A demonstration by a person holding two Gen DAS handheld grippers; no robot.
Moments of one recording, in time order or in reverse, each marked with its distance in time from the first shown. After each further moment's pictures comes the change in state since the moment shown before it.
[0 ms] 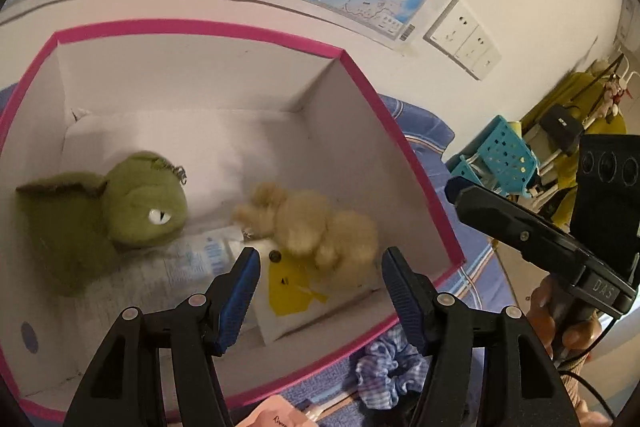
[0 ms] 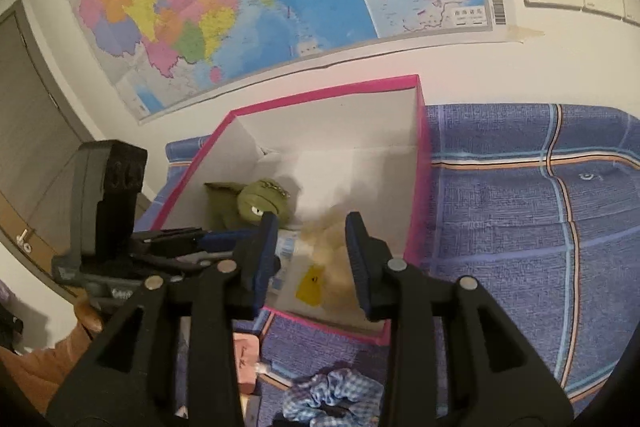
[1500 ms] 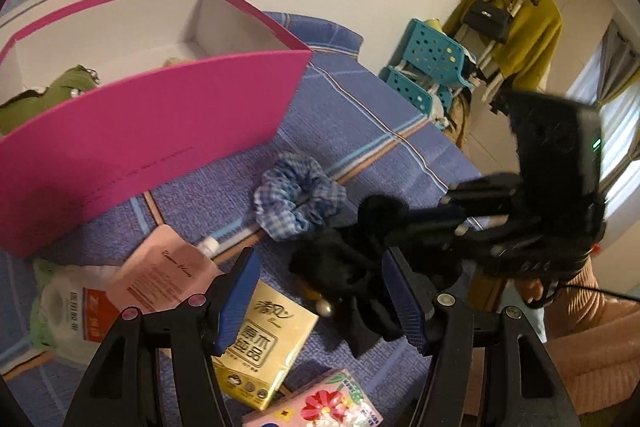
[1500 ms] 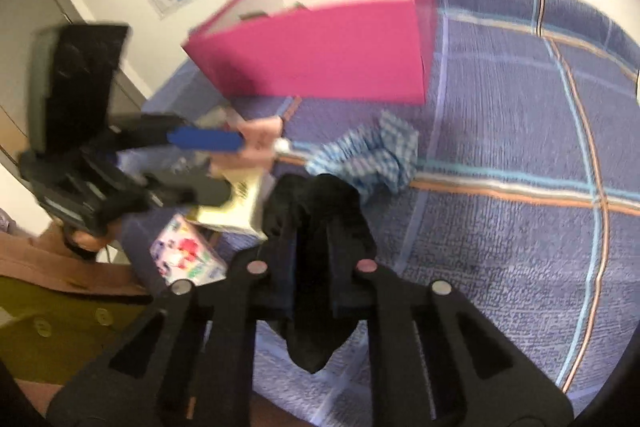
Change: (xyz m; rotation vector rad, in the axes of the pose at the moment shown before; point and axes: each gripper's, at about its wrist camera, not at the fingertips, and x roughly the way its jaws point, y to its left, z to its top) left arm -0.026 -0.072 -0.136 0.298 0.123 -0.102; right arm -0.051 0.024 -0.165 -0.079 0.214 0.012
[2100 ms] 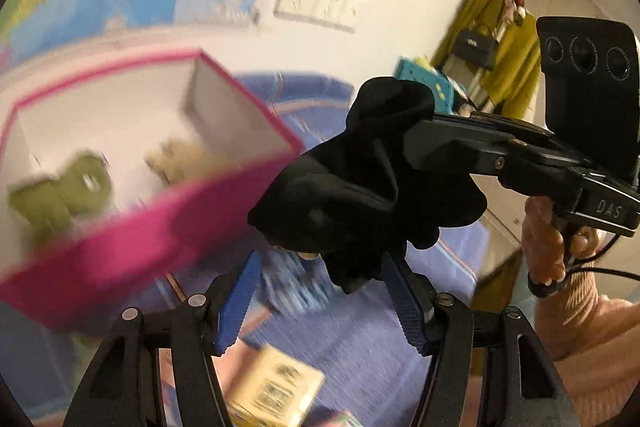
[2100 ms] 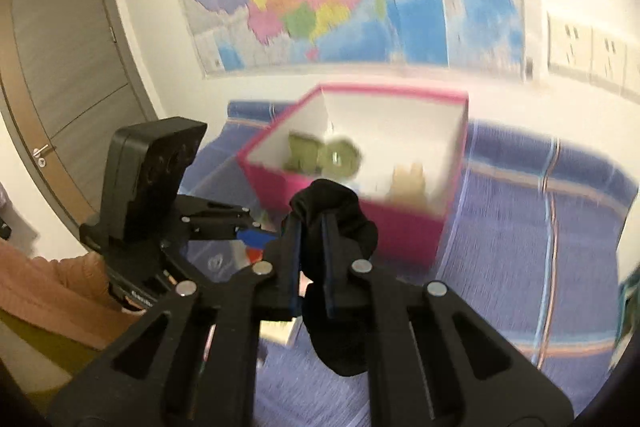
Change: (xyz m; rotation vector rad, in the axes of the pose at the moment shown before) left arm -0.038 -0.007 0.050 0.059 -0.159 0.032; right arm -0.063 0.055 0.091 -0.211 -0.265 0.011
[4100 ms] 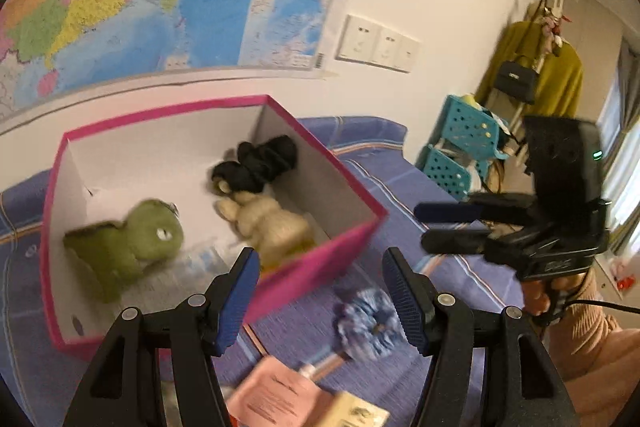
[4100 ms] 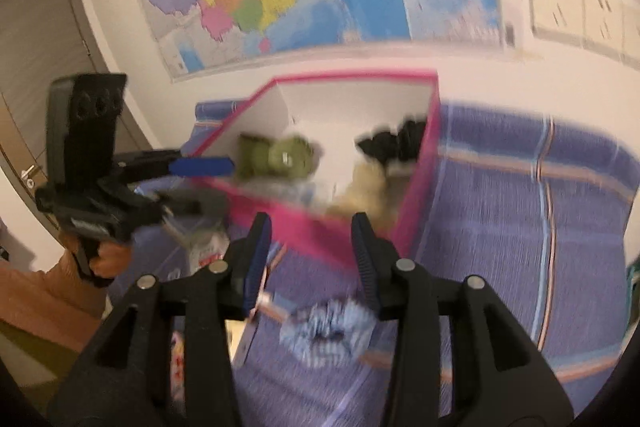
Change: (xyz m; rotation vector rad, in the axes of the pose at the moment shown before) left arm -0.011 0.041 0.019 -0.031 -0.082 0.131; right arm 0.043 -0.068 -0.018 0.126 0.078 -0.019
